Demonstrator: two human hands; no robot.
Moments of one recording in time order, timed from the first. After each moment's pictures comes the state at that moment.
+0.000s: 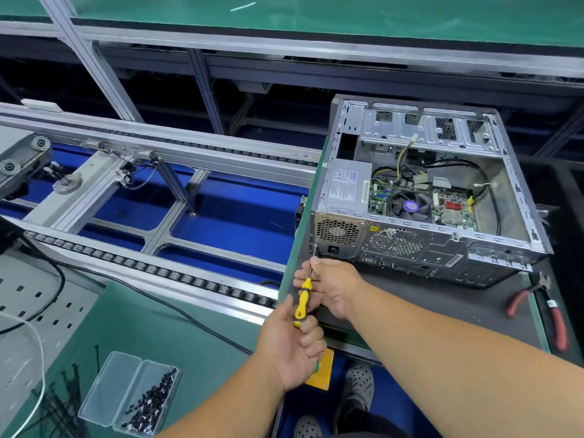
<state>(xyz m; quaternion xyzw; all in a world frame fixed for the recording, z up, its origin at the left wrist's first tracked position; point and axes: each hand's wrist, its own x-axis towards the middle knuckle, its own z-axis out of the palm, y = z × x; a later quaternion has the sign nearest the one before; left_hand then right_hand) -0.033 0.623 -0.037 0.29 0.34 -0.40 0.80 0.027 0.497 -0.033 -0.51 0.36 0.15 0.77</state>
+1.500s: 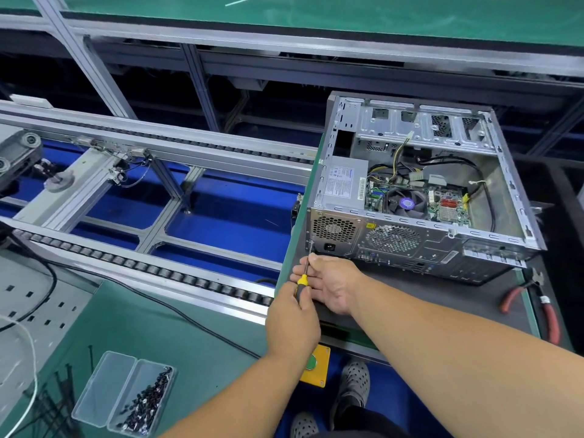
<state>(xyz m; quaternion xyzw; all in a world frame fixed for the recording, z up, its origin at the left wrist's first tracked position) -0.025 0.601 -0.040 0.85 0.13 -0.14 0.48 0.026 0.489 -0.022 -0.49 0.35 0.18 0.78</state>
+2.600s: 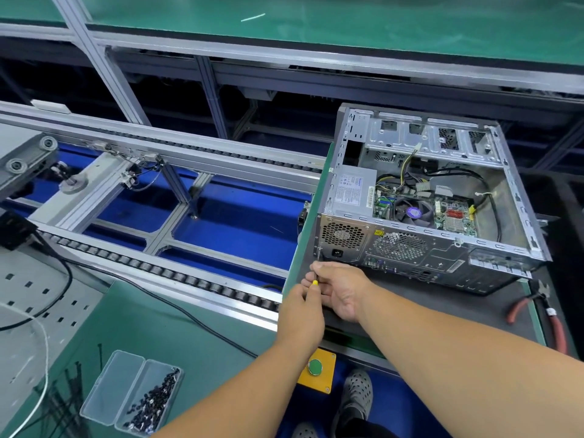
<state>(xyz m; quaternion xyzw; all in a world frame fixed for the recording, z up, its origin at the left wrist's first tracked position) -0.014 0.599 -0.029 0.80 0.15 -0.18 0.55 0.024 0.489 -0.032 -0.46 0.35 0.15 0.81</state>
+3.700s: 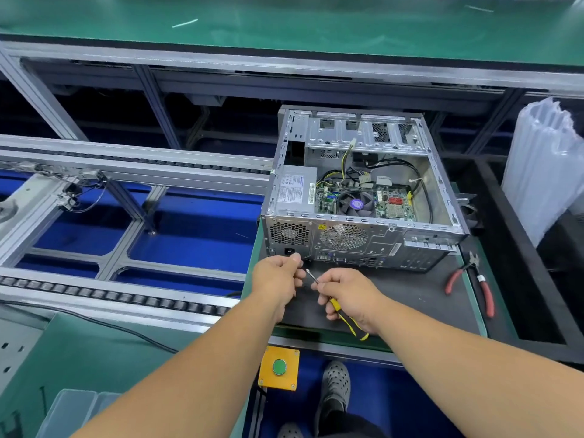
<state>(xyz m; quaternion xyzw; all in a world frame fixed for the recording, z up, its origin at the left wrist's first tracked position) 0.033 0.546 -0.017 0.73 0.13 -0.24 0.62 -0.047 0.408 -0.018 -0.67 0.28 0.14 0.67</state>
